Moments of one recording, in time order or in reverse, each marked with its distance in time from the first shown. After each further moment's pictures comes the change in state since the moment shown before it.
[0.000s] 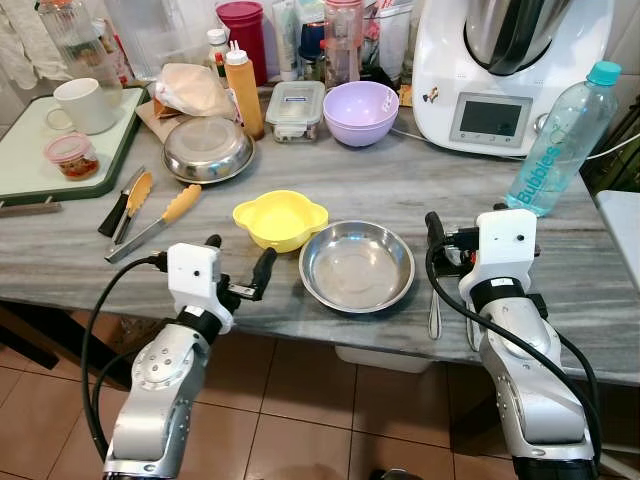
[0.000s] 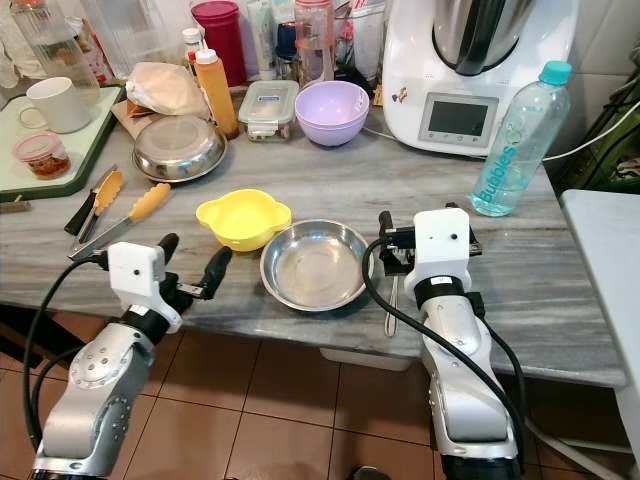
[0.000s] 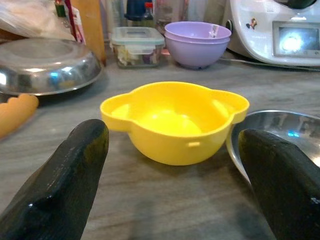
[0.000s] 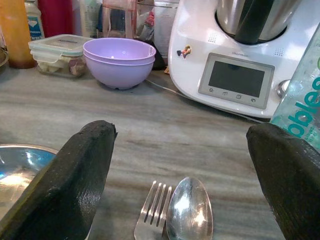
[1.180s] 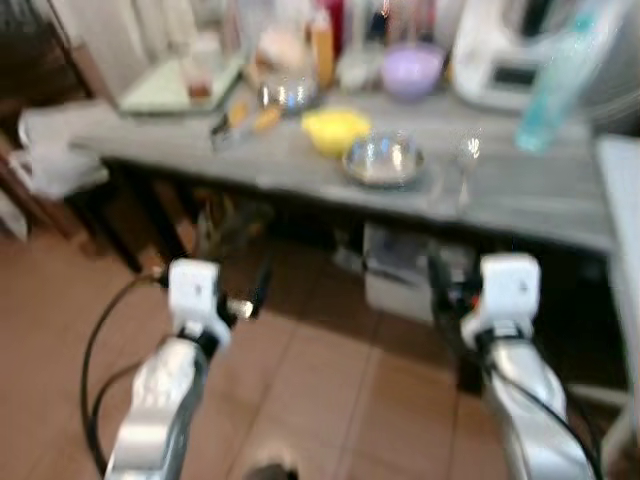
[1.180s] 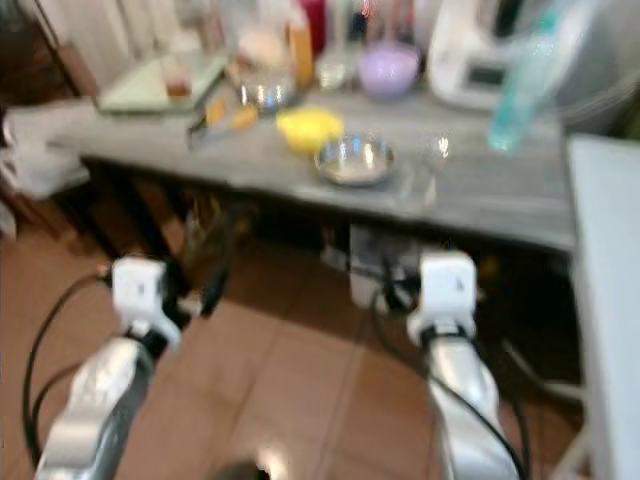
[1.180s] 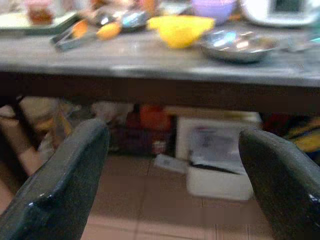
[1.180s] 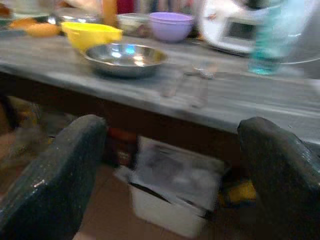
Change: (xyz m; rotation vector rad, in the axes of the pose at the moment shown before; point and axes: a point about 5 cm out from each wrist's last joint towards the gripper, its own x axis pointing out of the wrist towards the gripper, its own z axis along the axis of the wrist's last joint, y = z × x) left arm -0.010 0.003 -0.020 0.003 0.083 0.031; right arm -0.037 -0.005 -0.042 0.037 0.073 -0.020
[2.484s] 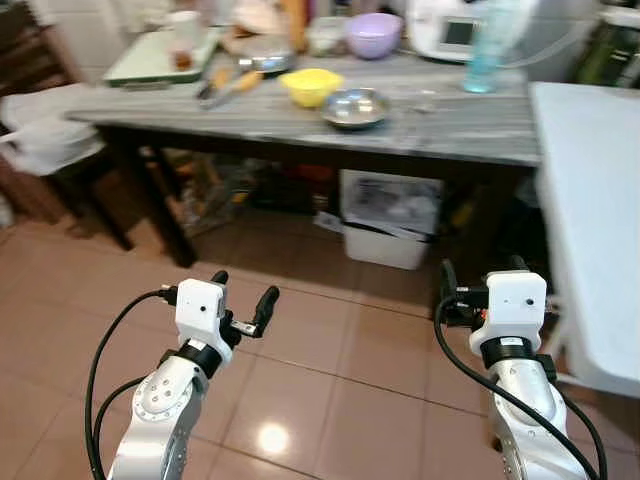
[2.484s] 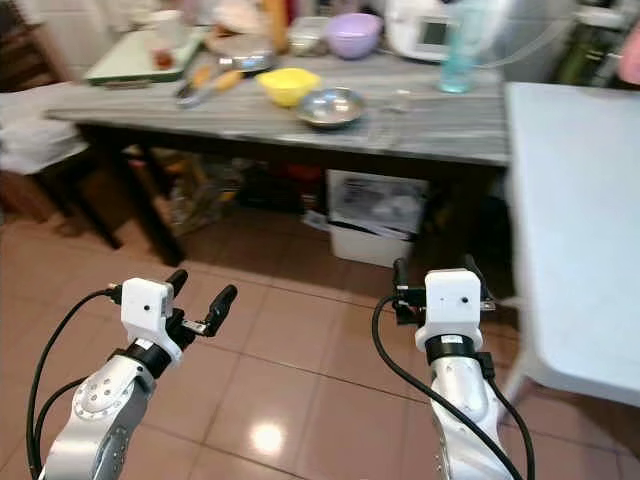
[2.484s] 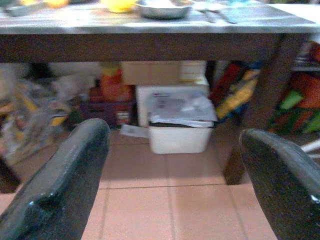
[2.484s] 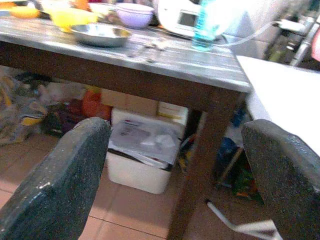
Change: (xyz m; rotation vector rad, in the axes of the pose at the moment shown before) left arm -0.011 -0.002 -0.020 0.005 0.025 -0.088; right arm -0.008 -0.001 -0.002 -0.056 -0.033 -0.050
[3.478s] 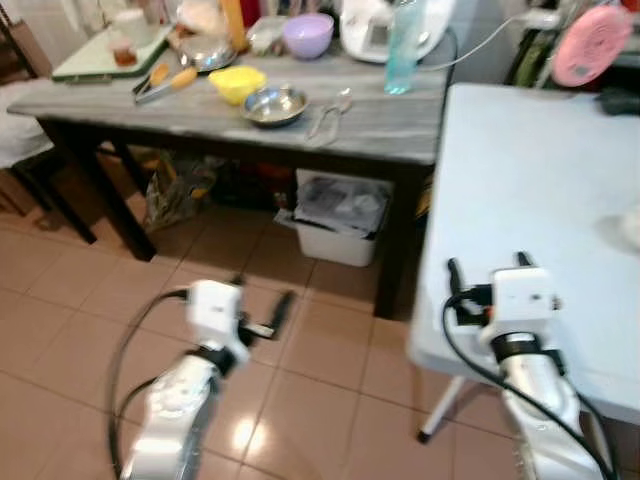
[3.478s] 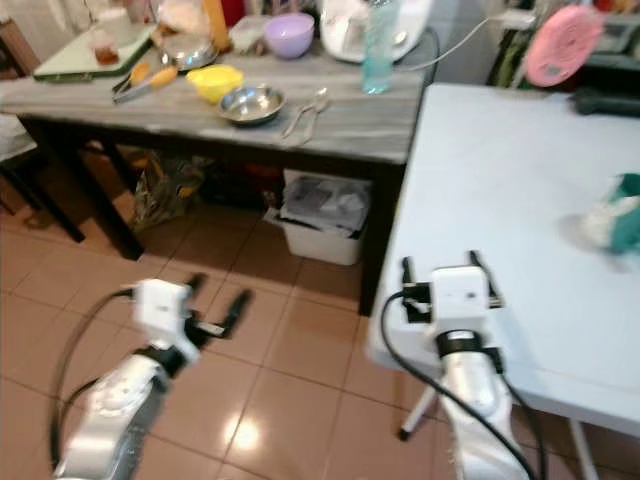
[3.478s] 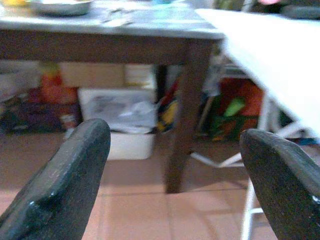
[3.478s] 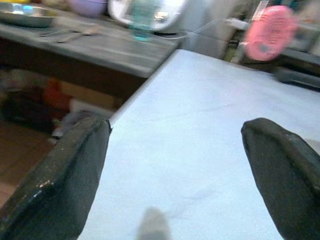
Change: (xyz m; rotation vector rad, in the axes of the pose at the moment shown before) left arm 0.010 -0.017 -0.004 -0.038 0.000 -0.070; right arm 0.005 -0.010 0.000 -0.037 0.003 0.002
